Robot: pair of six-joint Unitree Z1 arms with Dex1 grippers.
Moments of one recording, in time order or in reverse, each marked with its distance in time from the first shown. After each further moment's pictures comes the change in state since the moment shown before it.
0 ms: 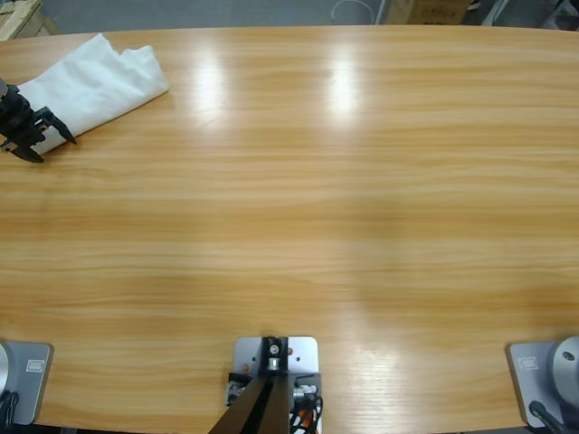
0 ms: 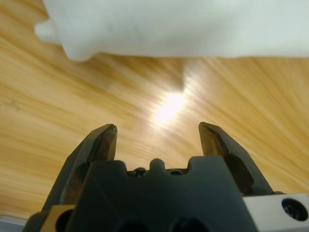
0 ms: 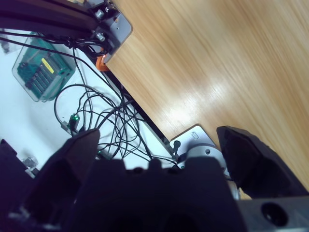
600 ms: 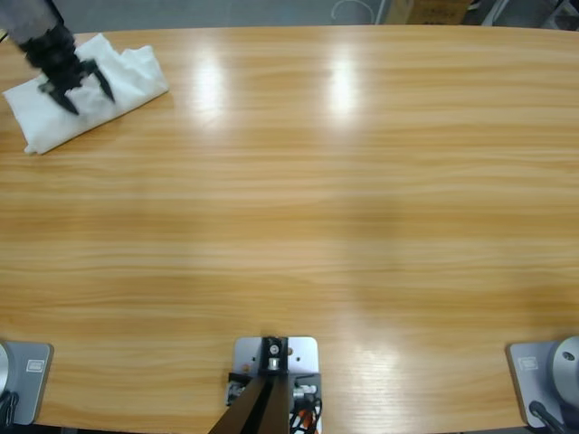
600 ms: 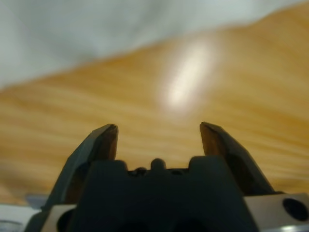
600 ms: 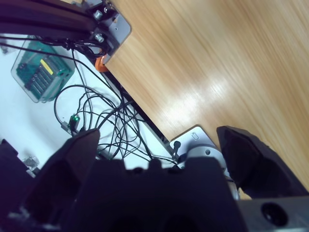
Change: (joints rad) arm 0 -0.161 0.239 -0.614 0.487 -0.050 0.072; arm 1 0.000 0.024 -0.006 0.000 0.001 0.000
